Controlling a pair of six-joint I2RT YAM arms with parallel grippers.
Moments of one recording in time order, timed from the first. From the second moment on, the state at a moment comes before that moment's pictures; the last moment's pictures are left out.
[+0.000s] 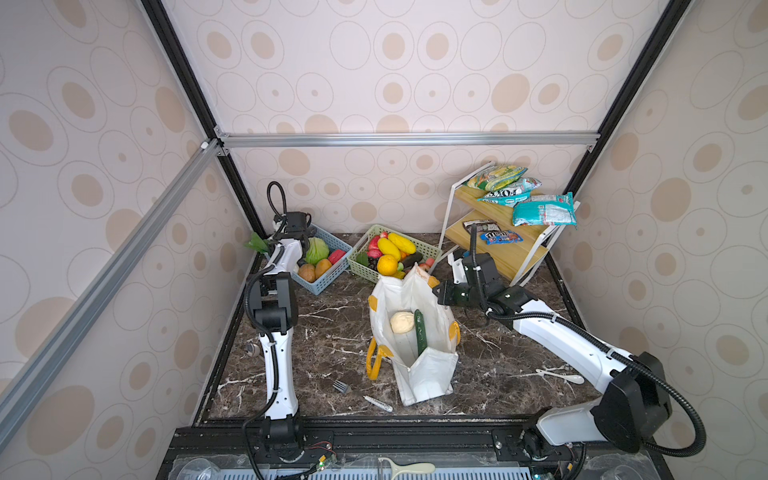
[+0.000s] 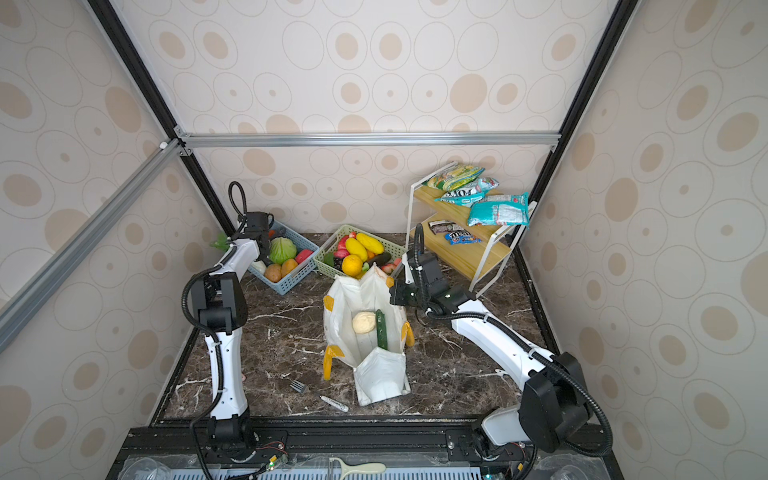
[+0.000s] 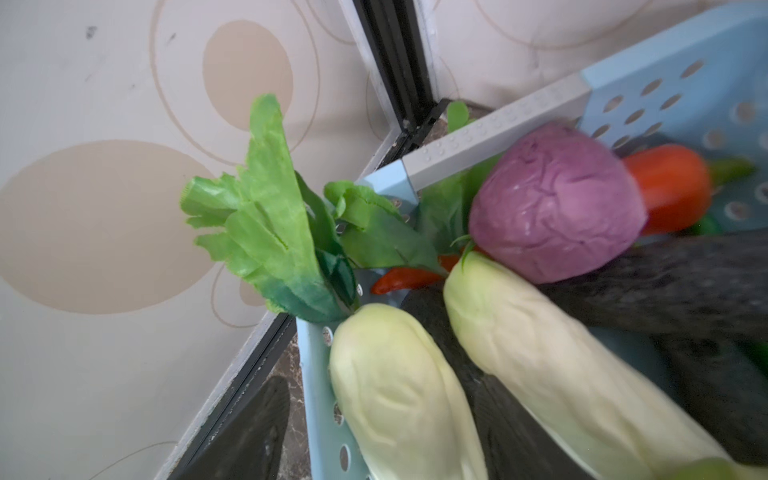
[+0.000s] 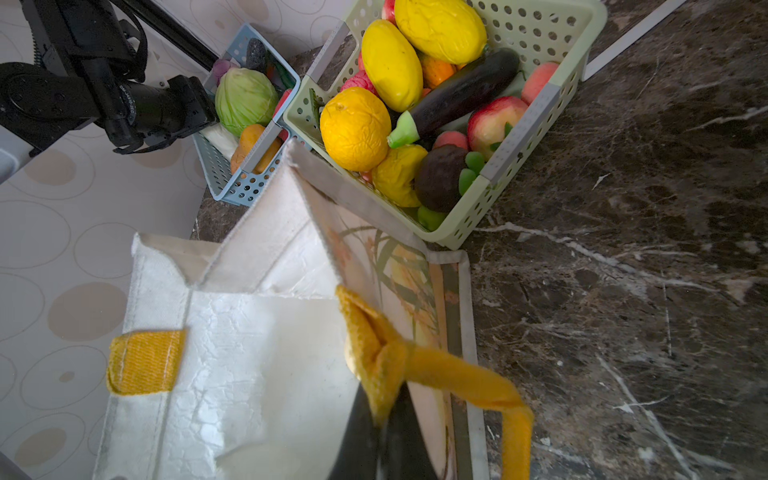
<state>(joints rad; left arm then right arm) 0.08 2.41 2.10 -0.58 -0.65 -0.23 0.53 1.40 1.11 -0.38 -0.15 0.56</state>
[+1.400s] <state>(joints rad) 0.09 2.41 2.04 -0.47 -0.60 -0.15 0.53 1.32 1.08 -0.45 -0.12 0.59</state>
